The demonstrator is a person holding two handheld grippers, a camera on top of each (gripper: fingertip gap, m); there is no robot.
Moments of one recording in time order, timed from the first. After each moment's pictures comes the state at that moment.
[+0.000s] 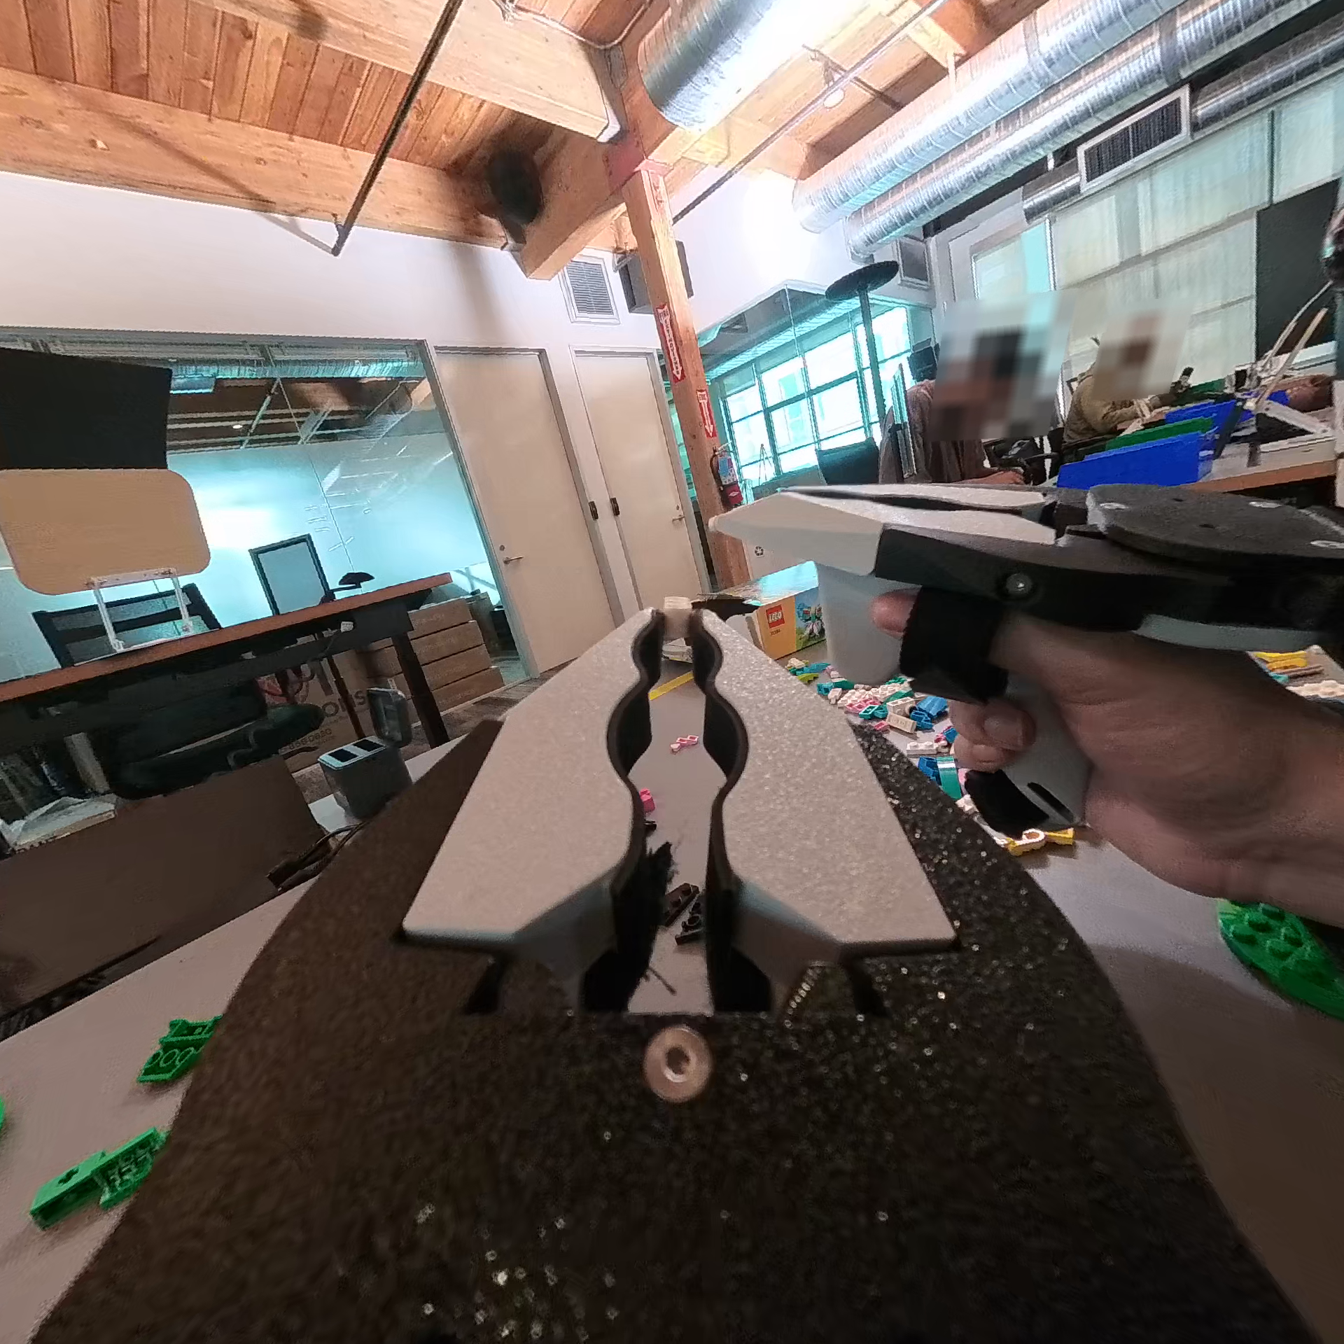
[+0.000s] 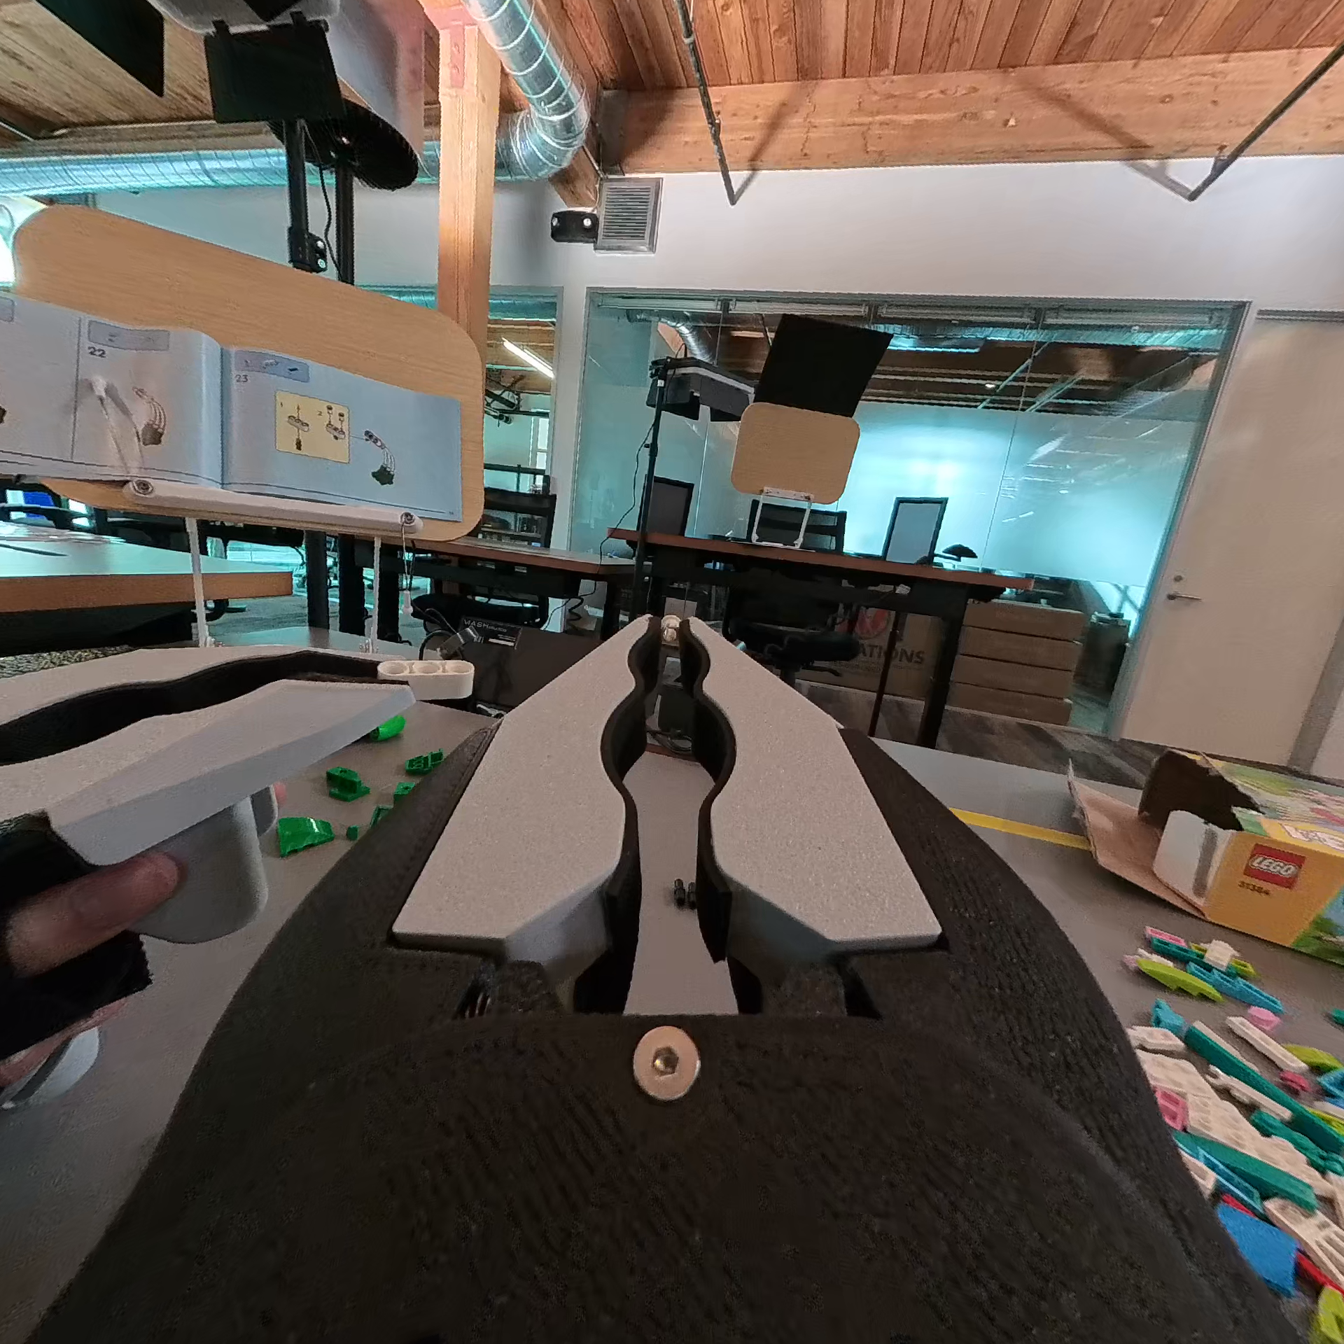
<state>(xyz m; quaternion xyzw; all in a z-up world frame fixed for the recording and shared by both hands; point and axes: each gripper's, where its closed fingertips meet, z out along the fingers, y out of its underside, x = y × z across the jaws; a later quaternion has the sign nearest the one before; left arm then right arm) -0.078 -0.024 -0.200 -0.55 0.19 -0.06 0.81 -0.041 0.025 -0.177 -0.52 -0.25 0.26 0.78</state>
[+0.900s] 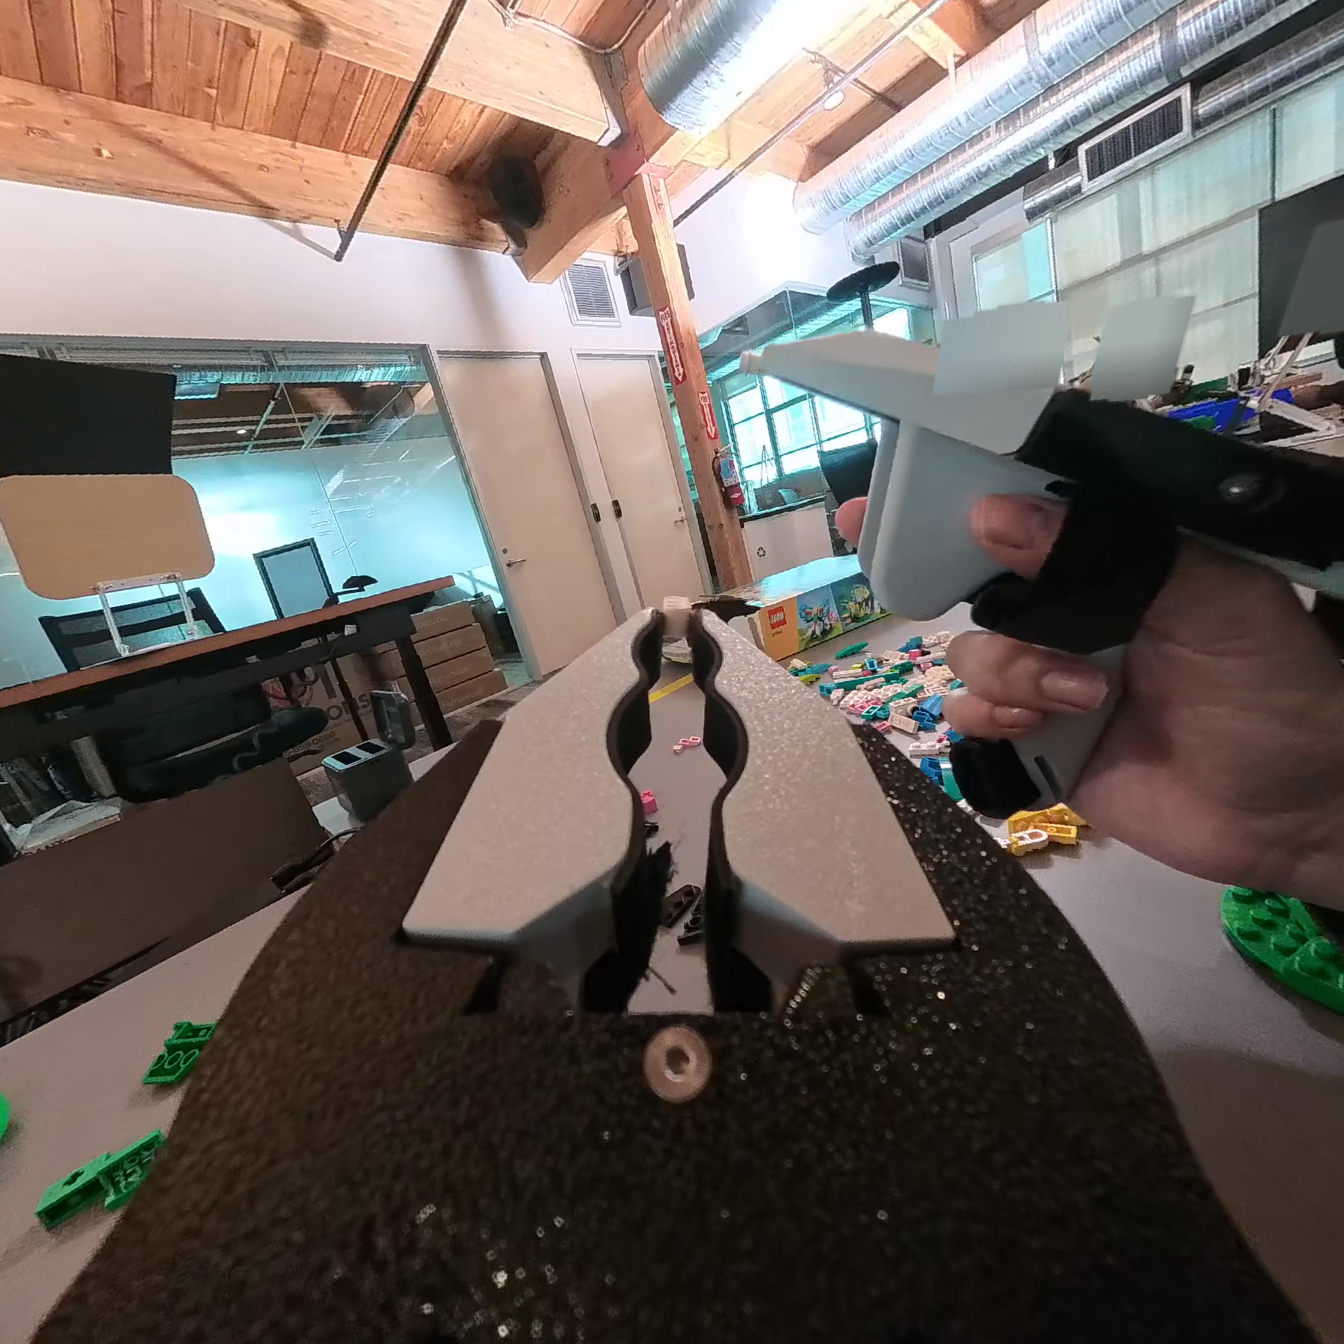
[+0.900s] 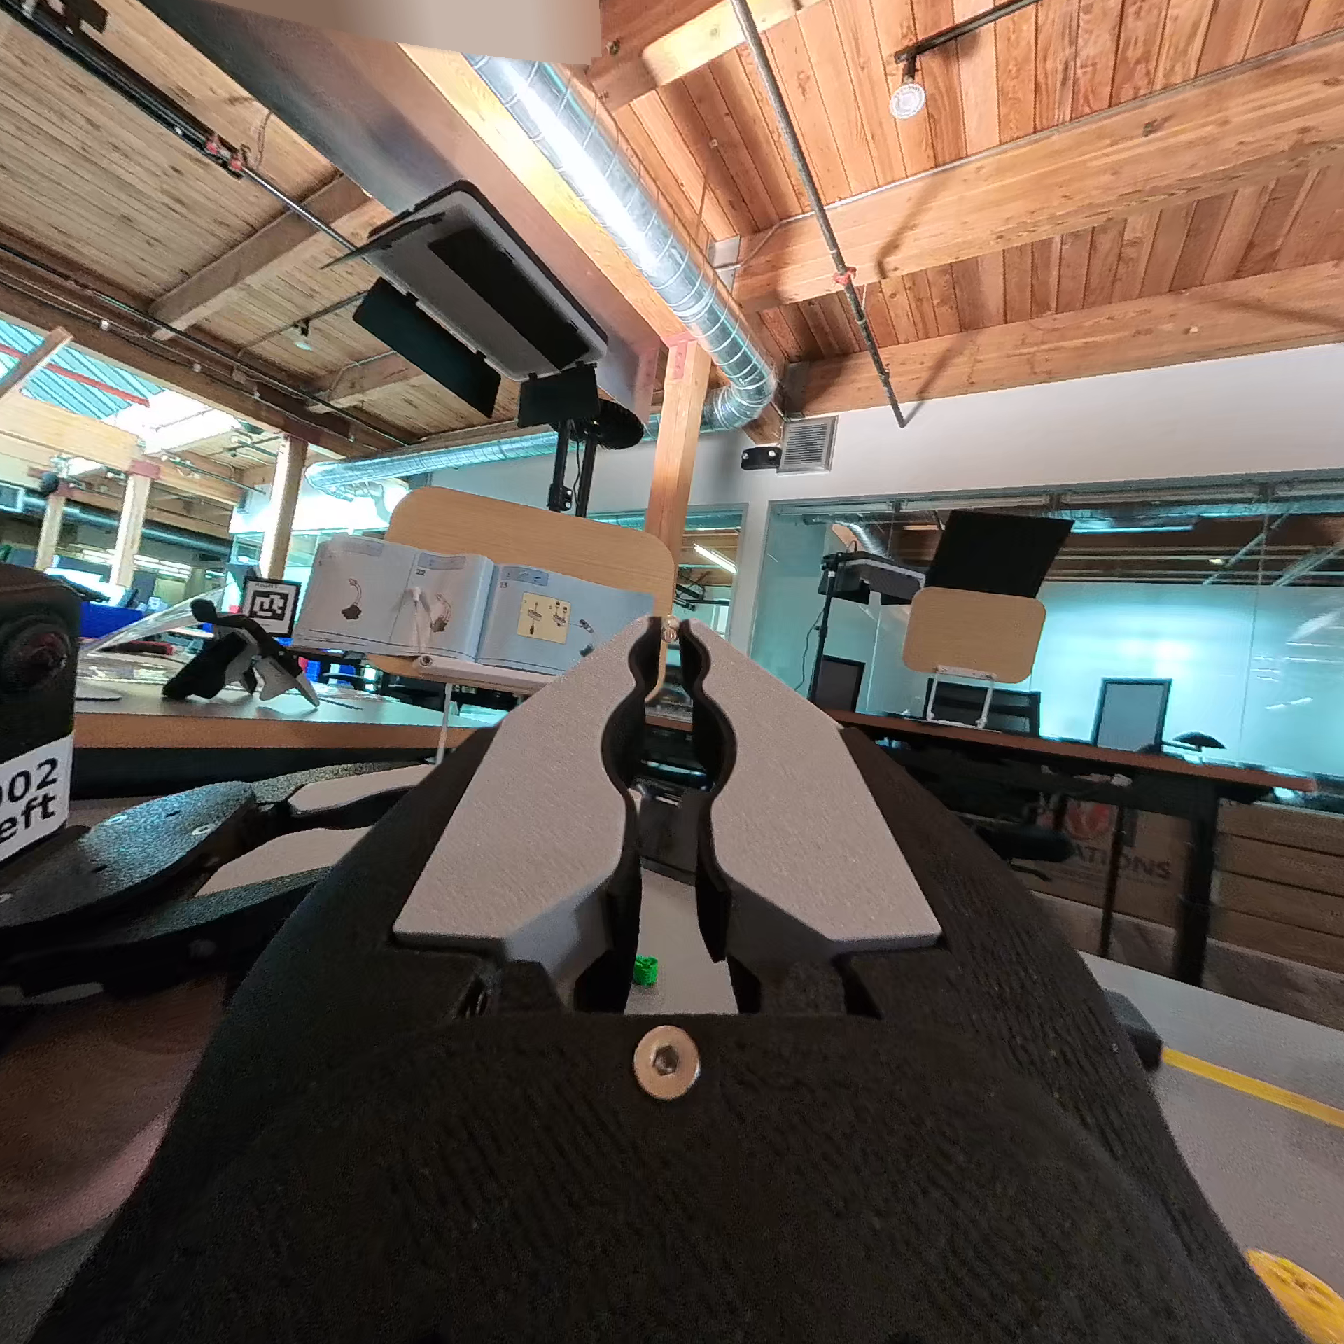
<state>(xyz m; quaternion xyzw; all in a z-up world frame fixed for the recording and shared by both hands) -0.078 -0.024 -0.199 -0.55 0.20 -0.06 0.81 -0.045 -0.031 -0.139 -0.37 -0.28 0.40 0.79</state>
